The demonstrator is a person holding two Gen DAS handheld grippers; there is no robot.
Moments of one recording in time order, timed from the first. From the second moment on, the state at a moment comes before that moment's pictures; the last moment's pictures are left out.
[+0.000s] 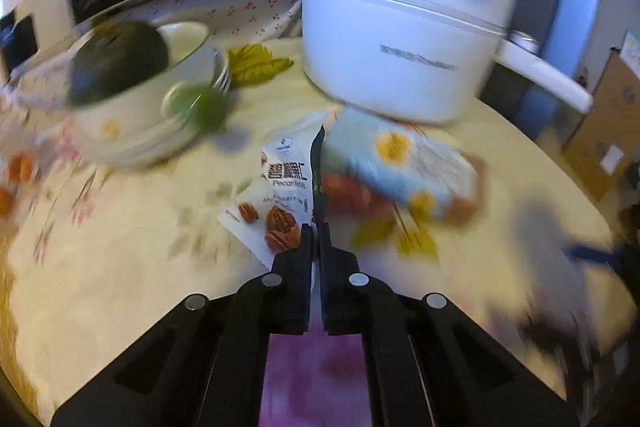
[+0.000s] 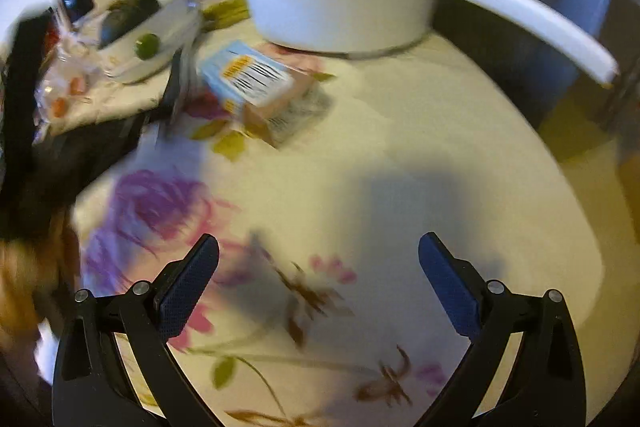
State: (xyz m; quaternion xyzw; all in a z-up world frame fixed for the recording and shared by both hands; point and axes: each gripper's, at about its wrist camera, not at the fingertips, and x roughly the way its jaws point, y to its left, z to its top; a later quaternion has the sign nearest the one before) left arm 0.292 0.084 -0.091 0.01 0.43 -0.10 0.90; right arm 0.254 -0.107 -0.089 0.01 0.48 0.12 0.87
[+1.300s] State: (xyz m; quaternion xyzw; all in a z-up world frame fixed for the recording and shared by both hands) left arm 0.129 0.135 -0.034 -0.20 0.38 -0.11 0.89; right arm 0.219 -0.062 -0.057 -0.08 0.41 0.14 0.89
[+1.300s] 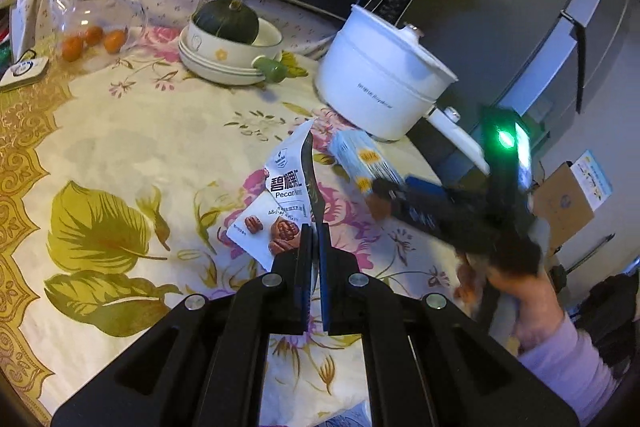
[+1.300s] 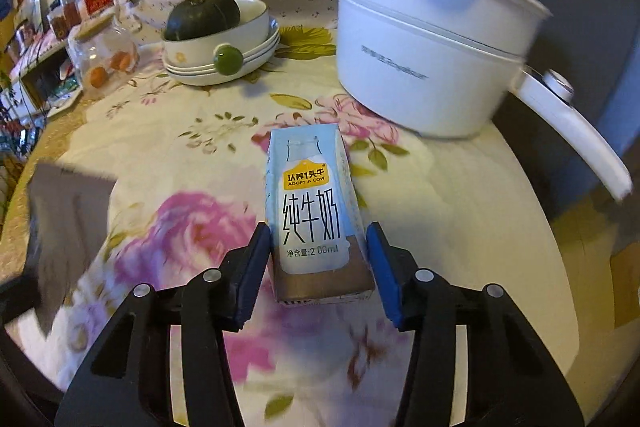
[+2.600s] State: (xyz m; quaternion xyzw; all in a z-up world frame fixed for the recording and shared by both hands) left arm 0.038 0.011 -0.027 -0.14 0.42 -0.37 0.82; right arm 0.025 -0.205 -0.019 -0.05 0.30 -0.14 0.94
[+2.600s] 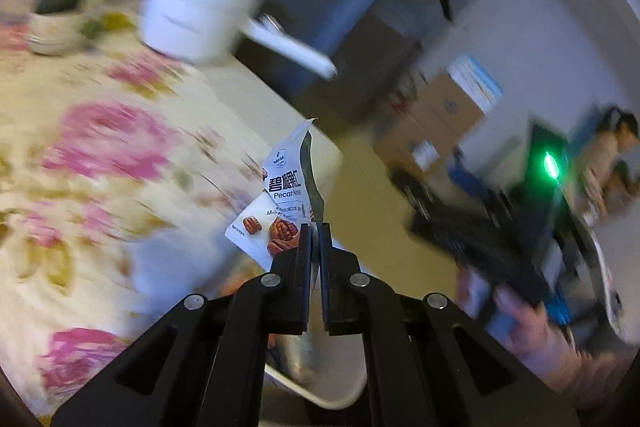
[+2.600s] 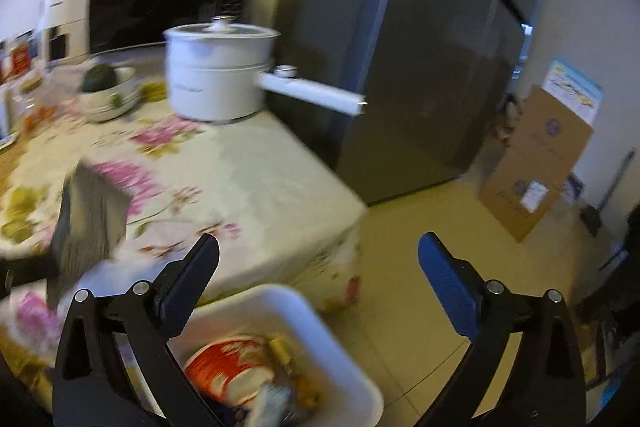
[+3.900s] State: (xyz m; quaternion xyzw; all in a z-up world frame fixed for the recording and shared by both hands) left arm -0.057 0.032 -0.050 -0.03 0.35 0.05 0.93; right arm -0.031 -0.144 -0.049 -0.05 0.31 -0.04 0.95
